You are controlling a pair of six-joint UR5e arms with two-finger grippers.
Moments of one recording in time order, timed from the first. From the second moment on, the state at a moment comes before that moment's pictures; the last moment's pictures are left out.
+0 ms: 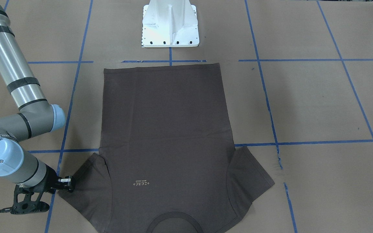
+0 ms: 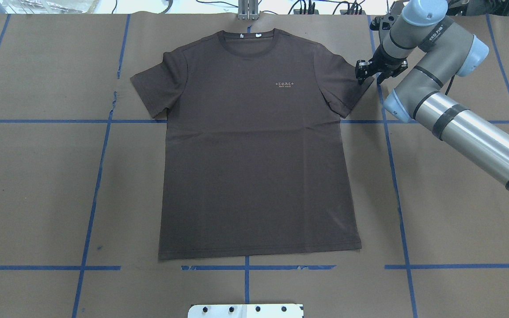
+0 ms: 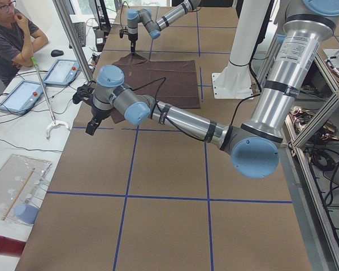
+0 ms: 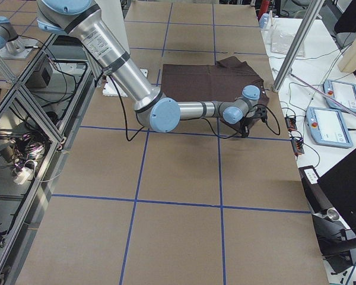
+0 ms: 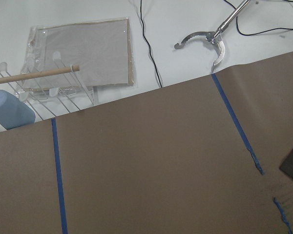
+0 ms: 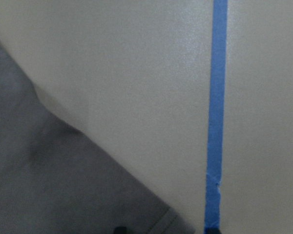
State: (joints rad) left arm -1.42 -1.89 -1.58 -1.98 -2.22 -0.32; right arm 0.98 -0.82 0.85 -0.99 2.12 0.78
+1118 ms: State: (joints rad) left arm -1.42 -1.90 -1.58 -1.96 -2.22 -0.32; right arm 0.98 -0.78 0.88 -0.99 2.13 0.78
